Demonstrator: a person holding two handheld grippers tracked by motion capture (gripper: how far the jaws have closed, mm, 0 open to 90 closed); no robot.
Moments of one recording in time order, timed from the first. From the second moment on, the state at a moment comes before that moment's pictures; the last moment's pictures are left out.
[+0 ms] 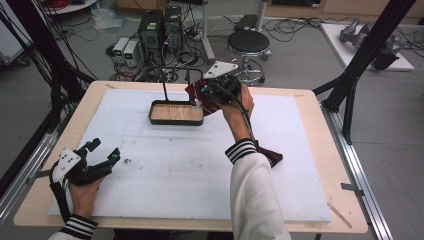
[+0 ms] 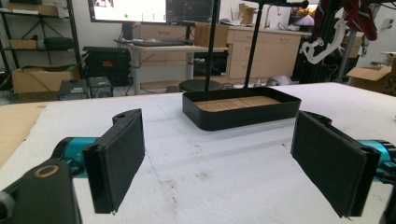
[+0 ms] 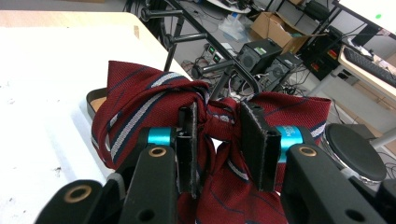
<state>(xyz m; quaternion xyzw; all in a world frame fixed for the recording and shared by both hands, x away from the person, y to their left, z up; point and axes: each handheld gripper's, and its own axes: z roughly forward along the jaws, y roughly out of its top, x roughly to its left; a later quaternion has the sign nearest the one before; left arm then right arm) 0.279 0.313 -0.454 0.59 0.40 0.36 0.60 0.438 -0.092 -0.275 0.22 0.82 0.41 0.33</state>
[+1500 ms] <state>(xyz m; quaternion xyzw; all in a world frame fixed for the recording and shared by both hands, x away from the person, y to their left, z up) 0.279 0.313 -0.454 0.59 0.39 0.36 0.60 0.487 -0.113 -0.269 0.29 0.81 0.39 0.34</state>
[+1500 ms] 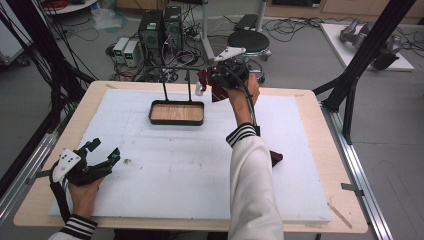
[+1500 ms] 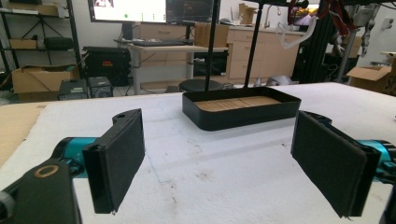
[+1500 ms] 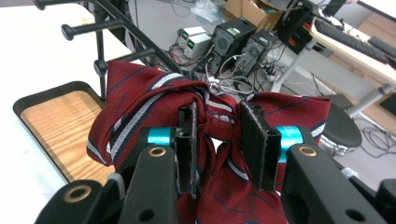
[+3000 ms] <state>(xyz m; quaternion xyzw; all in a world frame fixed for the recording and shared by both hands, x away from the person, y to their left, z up) 0.279 0.313 -0.454 0.59 0.39 0.36 0.61 0.501 -0.122 -0.332 0.36 0.82 0.38 0.22</state>
